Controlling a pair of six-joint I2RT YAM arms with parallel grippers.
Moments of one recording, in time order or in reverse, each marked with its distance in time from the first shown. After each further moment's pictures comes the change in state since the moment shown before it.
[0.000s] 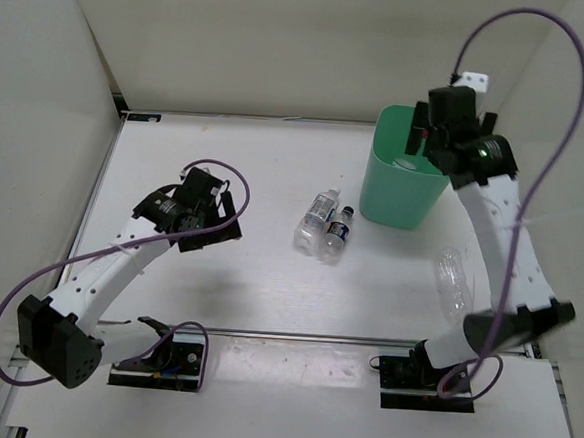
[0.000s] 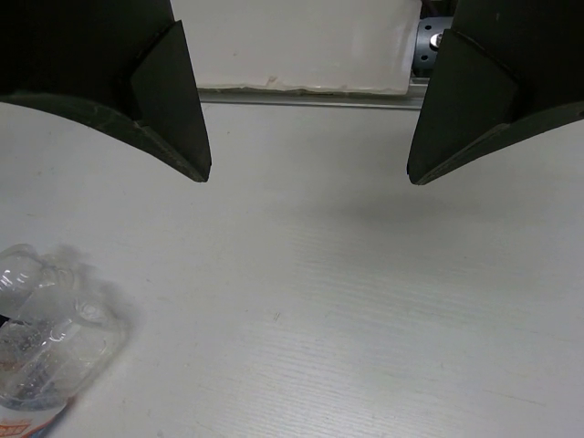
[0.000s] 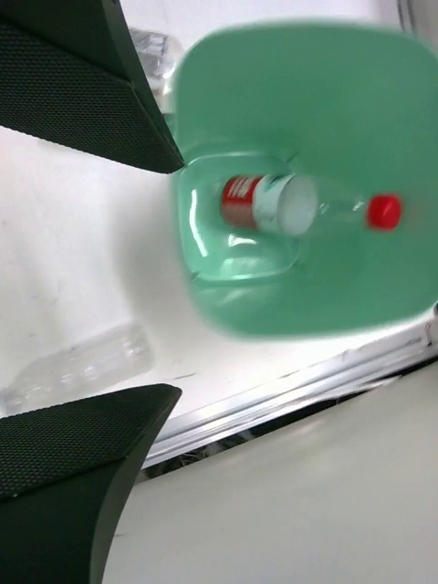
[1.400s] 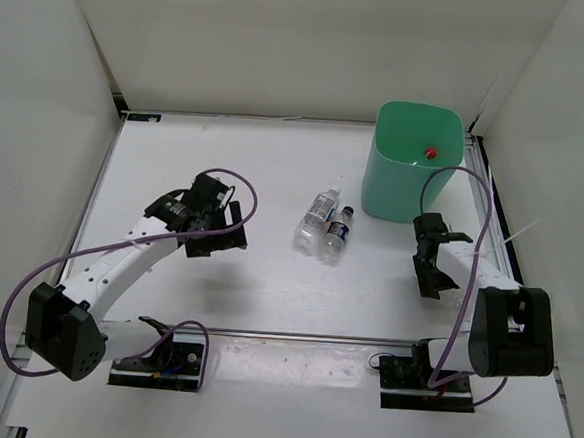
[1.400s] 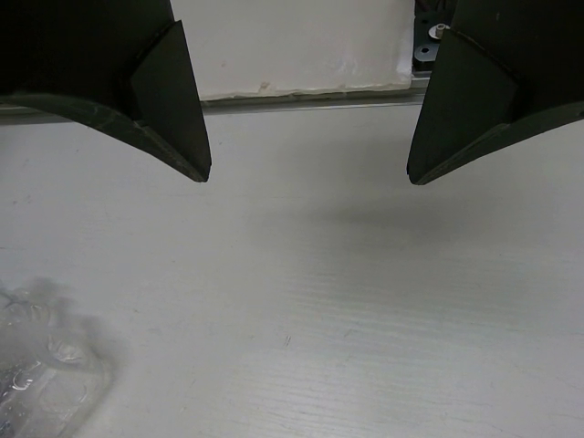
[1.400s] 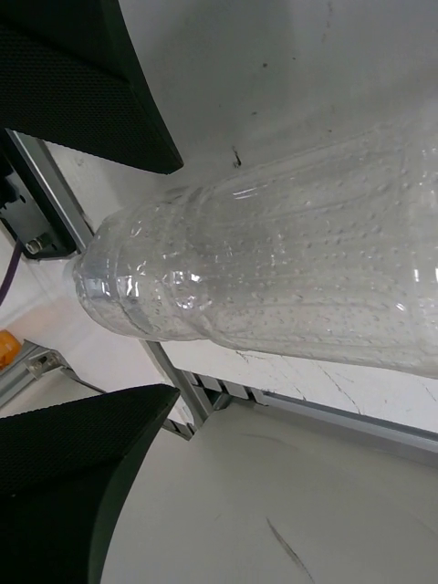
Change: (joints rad) left arm 0.000 0.066 -0.067 0.080 0.091 0.048; right arm -0.229 -0.183 -1.215 0.258 0.044 -0.289
